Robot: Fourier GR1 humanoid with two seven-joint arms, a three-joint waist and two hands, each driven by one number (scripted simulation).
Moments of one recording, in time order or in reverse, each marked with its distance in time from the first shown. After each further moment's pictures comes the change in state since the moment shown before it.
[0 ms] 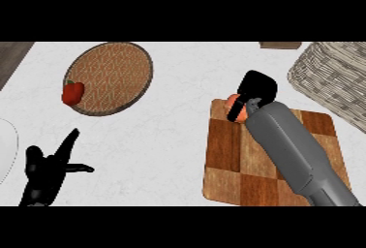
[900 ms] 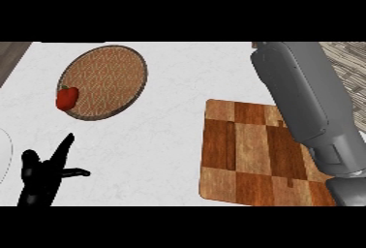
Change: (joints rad) left arm 0.036 -0.013 0.026 -0.017 -0.017 0.010 0.019; right arm -0.383 -0.008 -0.278 0.059 0.256 -0.591 0.000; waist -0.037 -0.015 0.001
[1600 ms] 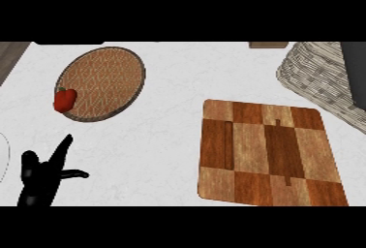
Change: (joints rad) left arm 0.008 -0.016 0.017 -0.004 -0.024 0.001 0.005; right arm -0.171 -0.192 -0.176 0.091 0.110 0.034 0.040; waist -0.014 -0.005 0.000
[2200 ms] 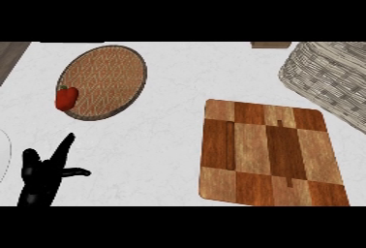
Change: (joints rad) left arm -0.010 -0.009 0.008 -0.009 -0.003 -0.028 0.016; right arm 0.030 -0.143 -0.115 0.156 -0.058 0.007 -0.112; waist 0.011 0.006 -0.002
